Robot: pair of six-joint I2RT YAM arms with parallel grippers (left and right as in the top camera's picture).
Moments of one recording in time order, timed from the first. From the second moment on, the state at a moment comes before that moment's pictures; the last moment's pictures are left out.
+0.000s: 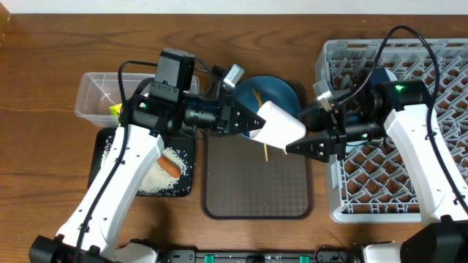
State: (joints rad) left arm -0.32 1.44 1.27 -0.71 1.22 -0.48; right arm 0.12 1.56 1.35 -1.51 -1.47 -1.22
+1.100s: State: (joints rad) left arm -0.38 1.44 1.27 -0.95 1.11 -0.33; right arm 0.10 1.56 1.35 -1.46 -1.45 -1.21
